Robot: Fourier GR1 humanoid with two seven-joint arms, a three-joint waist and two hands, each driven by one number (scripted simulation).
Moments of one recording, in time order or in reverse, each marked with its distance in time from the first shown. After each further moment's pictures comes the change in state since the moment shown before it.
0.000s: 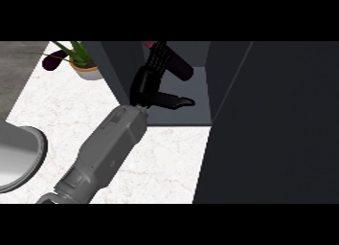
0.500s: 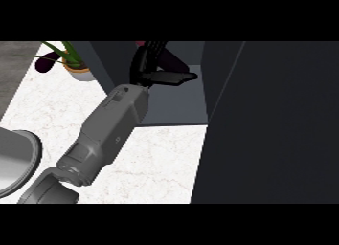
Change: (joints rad) left arm -0.231 0.002 0.138 0.268 -0.079 0.043 -0.054; right arm -0.007 0.014 0.014 0.004 -0.003 0.026 -0.014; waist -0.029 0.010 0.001
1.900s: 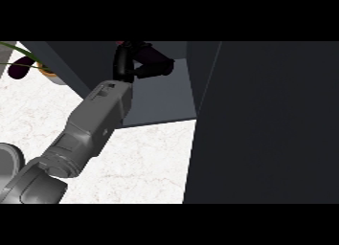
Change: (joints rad) left arm -0.064 0.074 -0.001 0.193 -0.092 0.270 -0.017; right arm -0.068 0.040 0.064 0.016 0.005 0.024 -0.026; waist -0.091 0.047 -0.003
